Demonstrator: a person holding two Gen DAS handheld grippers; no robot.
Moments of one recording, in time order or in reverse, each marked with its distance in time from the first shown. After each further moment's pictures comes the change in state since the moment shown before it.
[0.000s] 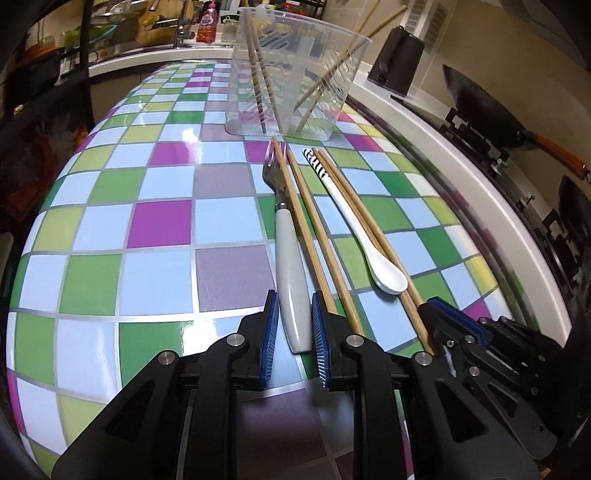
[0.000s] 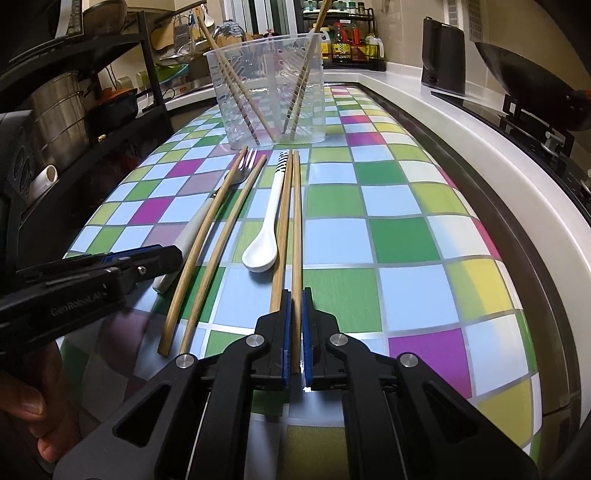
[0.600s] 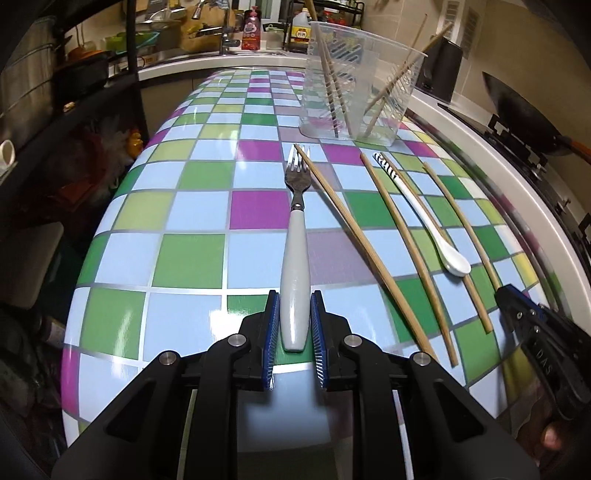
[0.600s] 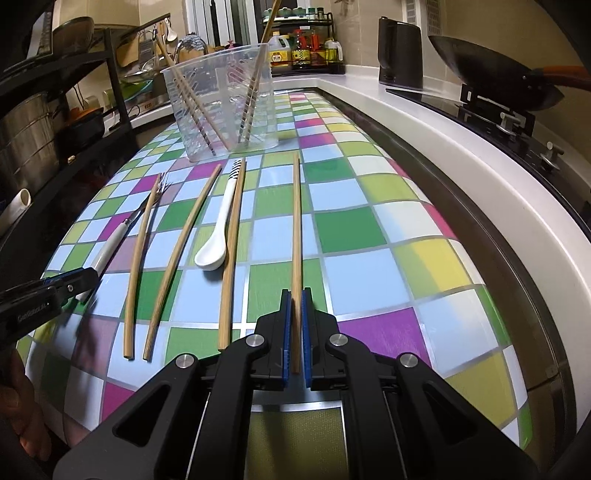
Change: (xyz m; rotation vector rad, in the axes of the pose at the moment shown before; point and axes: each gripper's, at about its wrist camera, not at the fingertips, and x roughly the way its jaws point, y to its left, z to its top) left arm -0.027 0.039 -0.016 -0.030 -0.018 0.180; right arm -0.010 -0.015 -0.010 0.074 -0.041 -0.117
